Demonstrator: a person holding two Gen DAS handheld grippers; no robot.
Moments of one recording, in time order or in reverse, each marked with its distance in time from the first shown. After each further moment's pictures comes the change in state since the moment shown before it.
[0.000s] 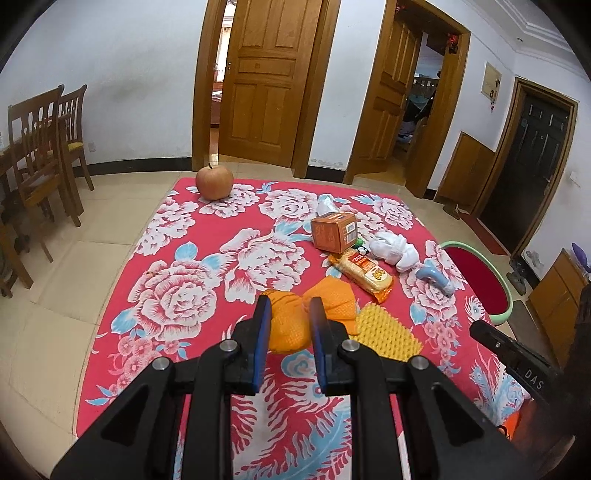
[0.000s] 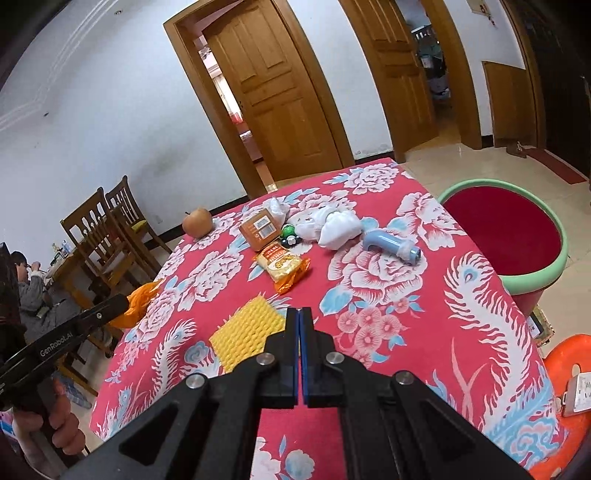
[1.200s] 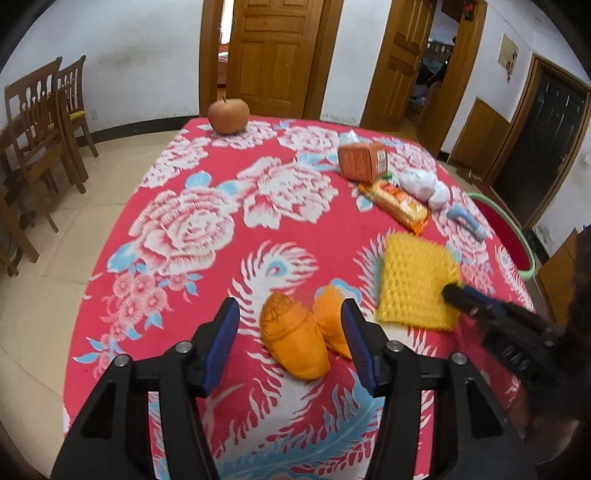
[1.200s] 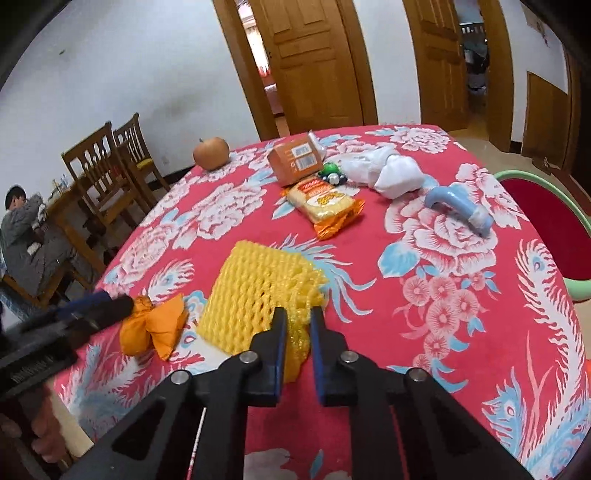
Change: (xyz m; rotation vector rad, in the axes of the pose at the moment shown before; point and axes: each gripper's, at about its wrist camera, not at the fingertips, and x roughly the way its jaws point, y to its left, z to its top) left arm 0.034 0.020 -0.046 0.004 0.183 0.042; right arm 0.060 0.033 -0.026 -0.140 0.146 -0.008
